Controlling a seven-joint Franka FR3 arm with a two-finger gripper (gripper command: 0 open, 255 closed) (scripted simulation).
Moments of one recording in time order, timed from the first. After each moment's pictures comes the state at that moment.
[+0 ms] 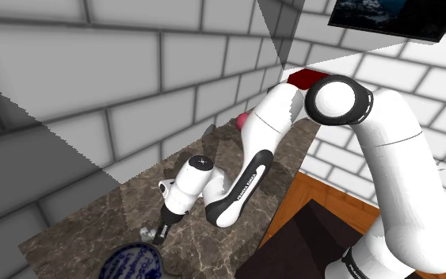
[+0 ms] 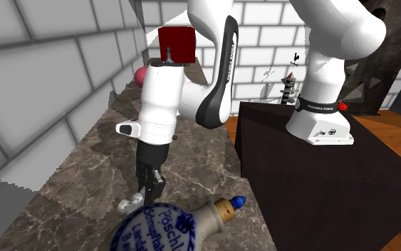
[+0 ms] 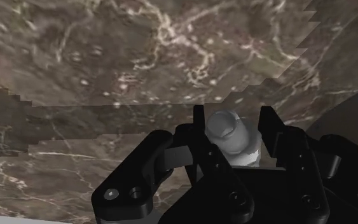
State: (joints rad) arm 0.03 0.77 0.47 -2.09 -0.79 3.04 0.34
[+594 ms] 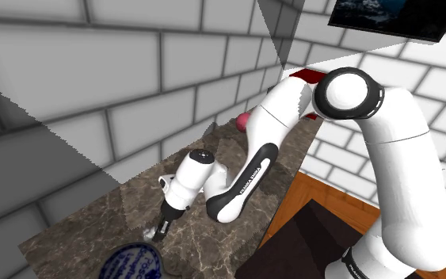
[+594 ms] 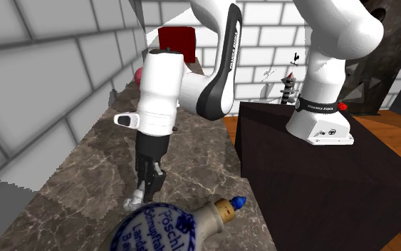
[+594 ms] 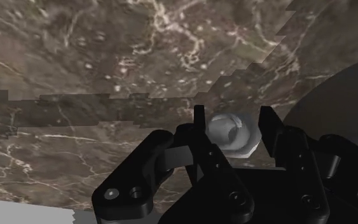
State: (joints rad) arm -0.03 0.72 0.55 -2.12 -0.76 3.00 0.31
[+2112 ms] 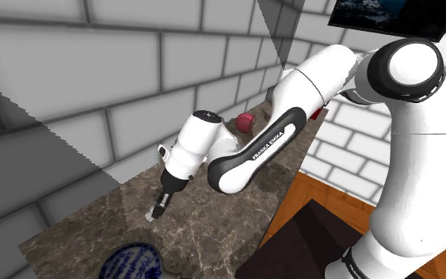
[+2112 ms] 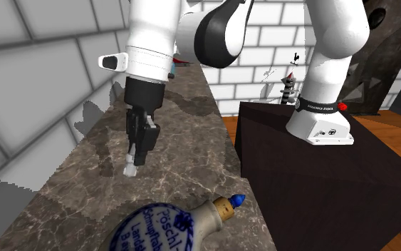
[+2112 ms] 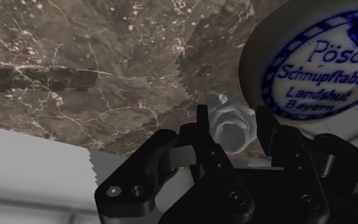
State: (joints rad) arm -0.34 0.51 0.93 -2.20 -0.54 2.78 0.16
